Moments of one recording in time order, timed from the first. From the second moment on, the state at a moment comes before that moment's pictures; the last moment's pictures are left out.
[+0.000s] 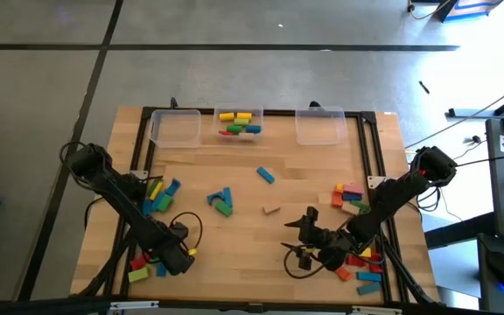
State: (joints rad) left arm -0.81 1.61 0.88 -0.69 0.07 -1.80; right arm 0.72 1.57 0.85 -0.01 0.73 0.57
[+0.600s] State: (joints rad) left arm -0.78 1.63 0.88 -0.68 0.01 -1.64; right arm 0.72 1.57 0.85 -0.01 0.74 0.60
